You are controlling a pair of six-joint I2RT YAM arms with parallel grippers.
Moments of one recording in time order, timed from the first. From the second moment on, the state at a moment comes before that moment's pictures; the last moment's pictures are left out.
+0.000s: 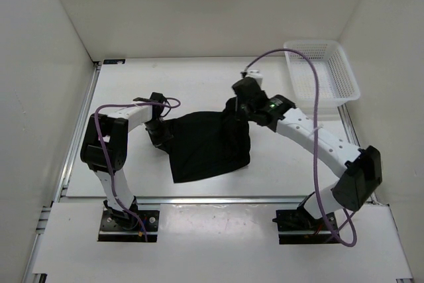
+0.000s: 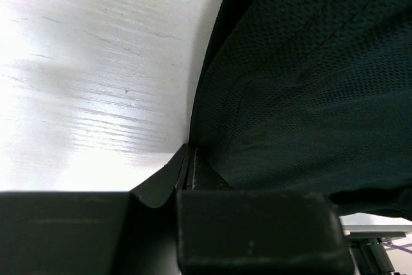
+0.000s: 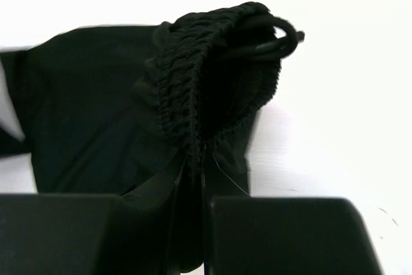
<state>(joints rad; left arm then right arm) -0.25 1.83 1.13 -0.84 0.12 -0.65 0.72 1.45 1.33 -0.70 0.36 0.54</state>
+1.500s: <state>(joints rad) -0.47 1.65 1.48 -0.99 0.05 -0.60 0.80 1.34 1.04 -0.66 0.35 0.66</state>
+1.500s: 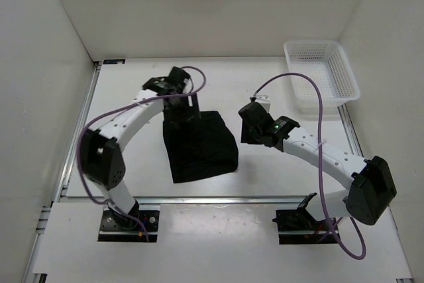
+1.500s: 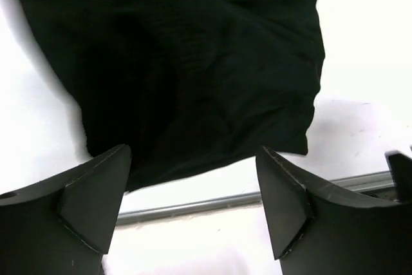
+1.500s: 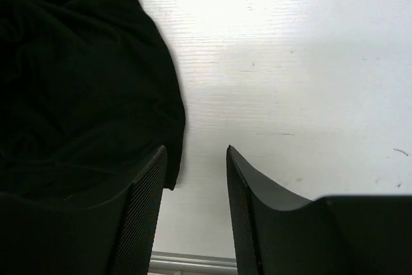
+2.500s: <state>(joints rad) -0.44 1.65 1.24 -1.04 -0.07 -0.72 0.78 1.32 1.03 -0.68 0.33 0.67</state>
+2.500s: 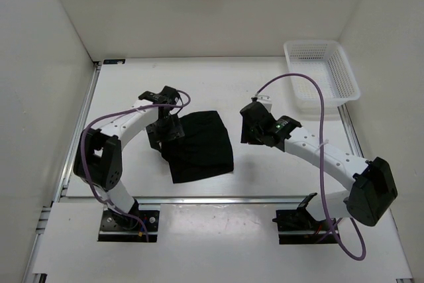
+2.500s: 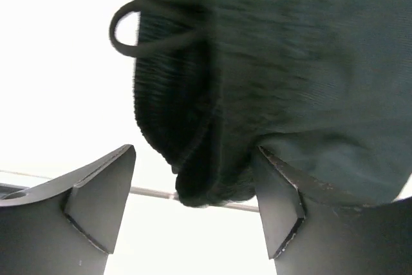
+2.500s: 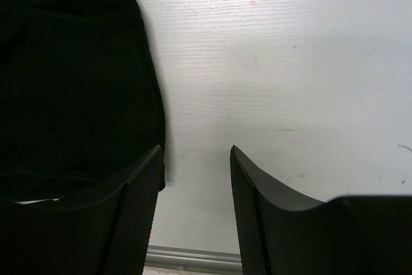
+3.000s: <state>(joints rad) -0.41 1.56 1.38 -1.03 -0.10 -0.74 0.85 1.57 1.14 -0.58 0.12 0.62</state>
